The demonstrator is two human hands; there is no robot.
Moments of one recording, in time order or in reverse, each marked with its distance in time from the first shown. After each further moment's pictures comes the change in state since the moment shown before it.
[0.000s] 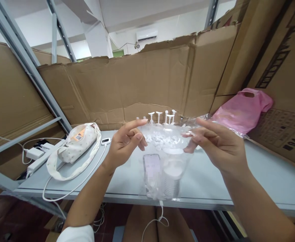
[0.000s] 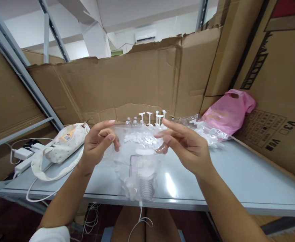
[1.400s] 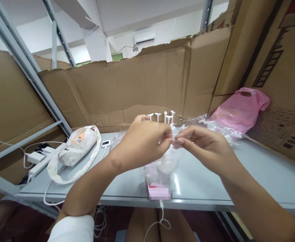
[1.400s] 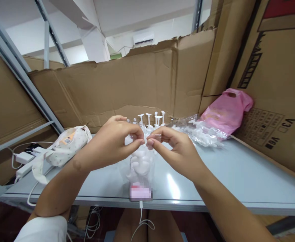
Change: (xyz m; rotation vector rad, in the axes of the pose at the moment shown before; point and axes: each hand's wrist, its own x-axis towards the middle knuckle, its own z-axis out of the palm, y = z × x) left_hand 0.056 0.056 0.041 0.860 -0.485 -0.081; right_hand 0.009 -0.023 0.013 -0.263 -0.123 0.201
